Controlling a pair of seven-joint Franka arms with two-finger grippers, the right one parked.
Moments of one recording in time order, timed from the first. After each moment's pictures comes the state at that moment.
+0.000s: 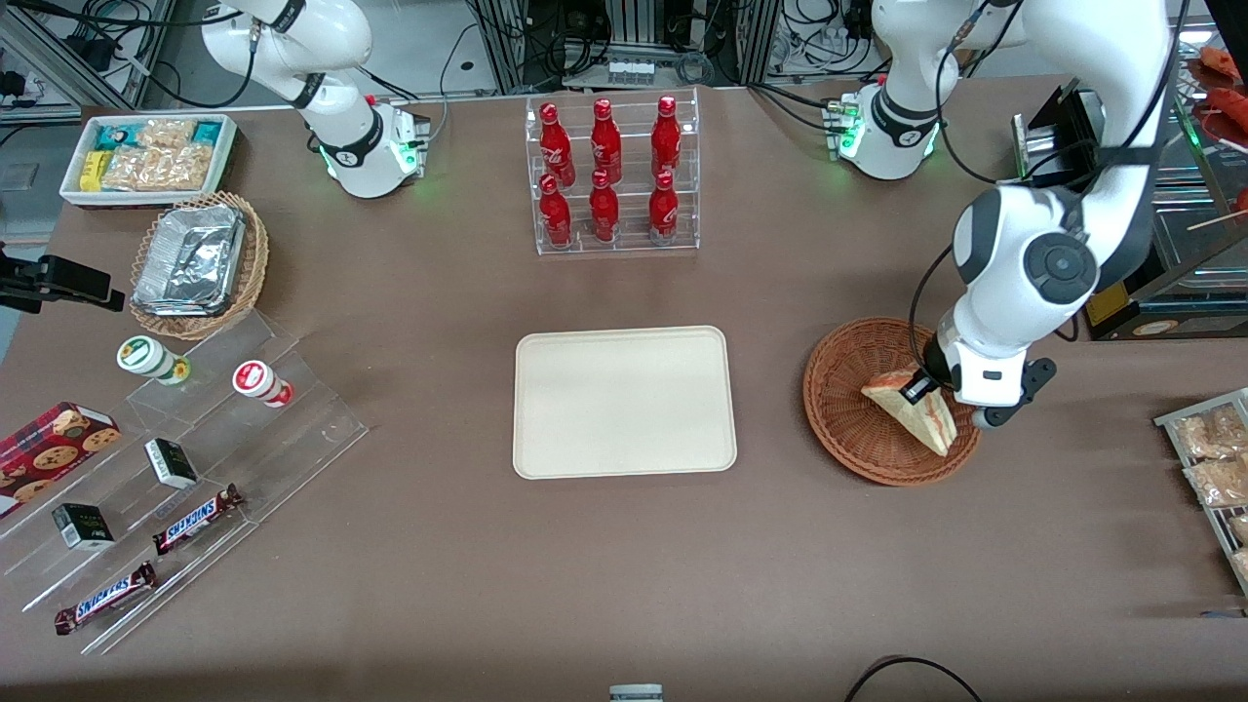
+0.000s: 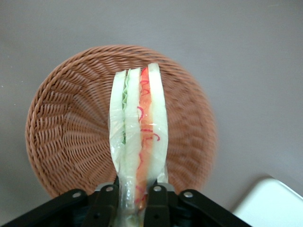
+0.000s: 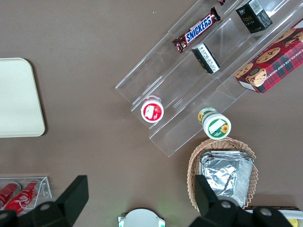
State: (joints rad) arm -0.14 0.15 -0.08 -2.03 0.00 2.21 -0.86
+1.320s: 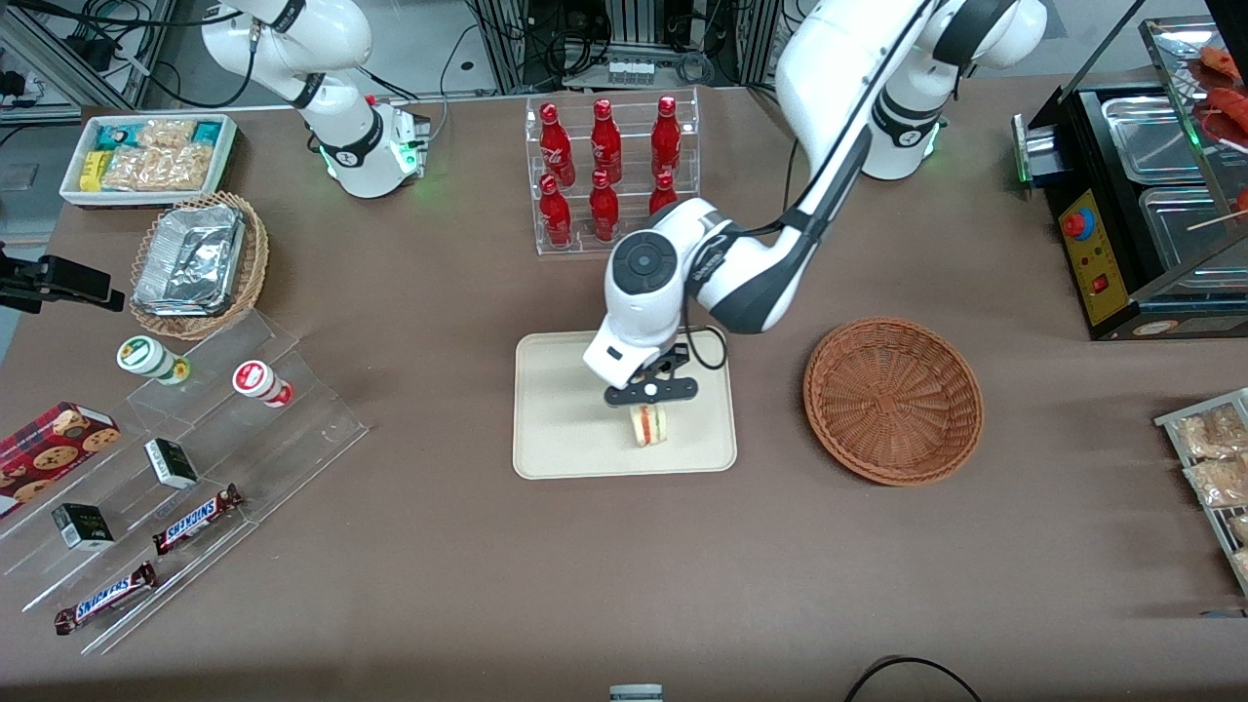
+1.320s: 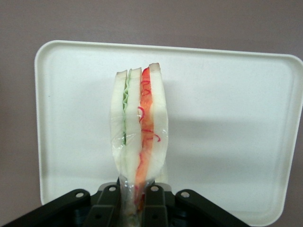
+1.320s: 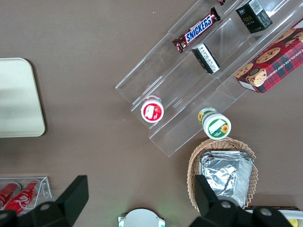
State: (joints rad) arm -0.71 0.68 -0.09 -1.44 0.06 2.13 -0.89
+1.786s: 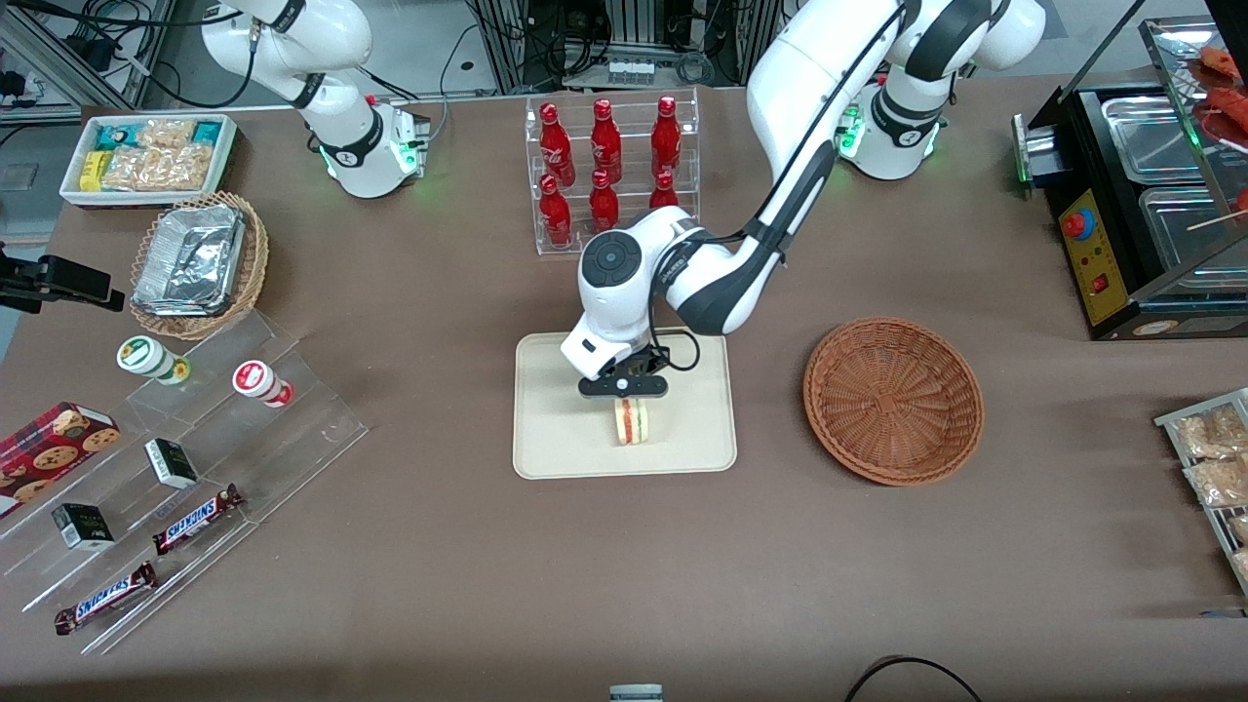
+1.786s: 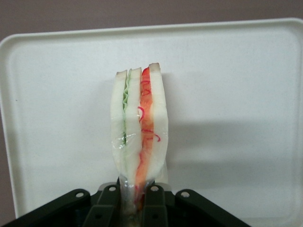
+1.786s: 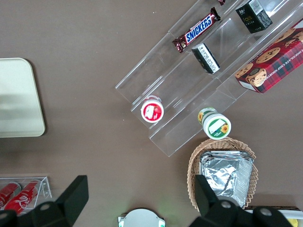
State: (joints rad) arm -0.76 0.75 -0.09 -1.43 0.13 2.19 -0.88
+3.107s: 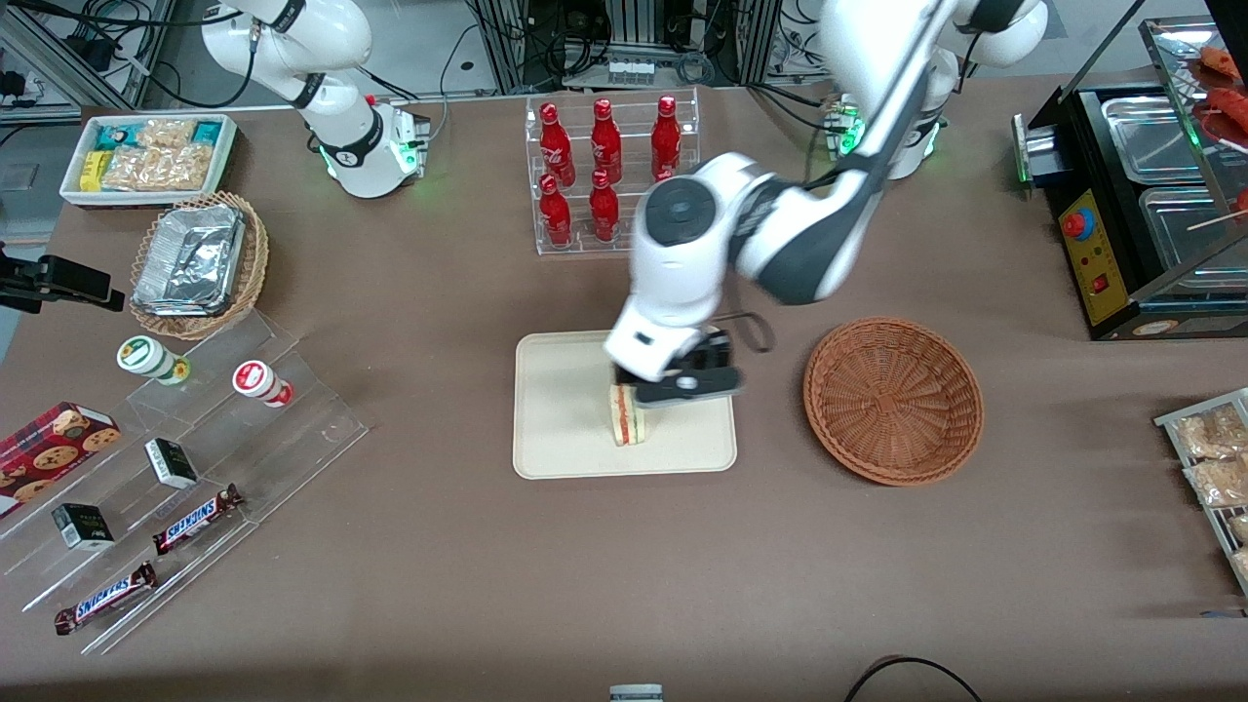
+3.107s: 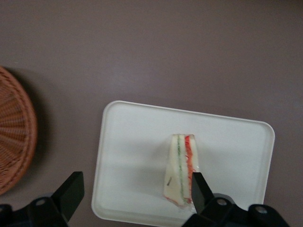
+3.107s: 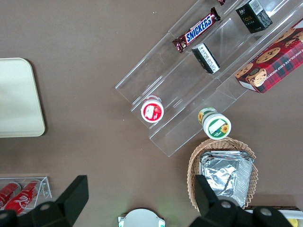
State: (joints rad) arm -0.59 0.48 -0.06 -1.39 0.12 1.95 -0.91
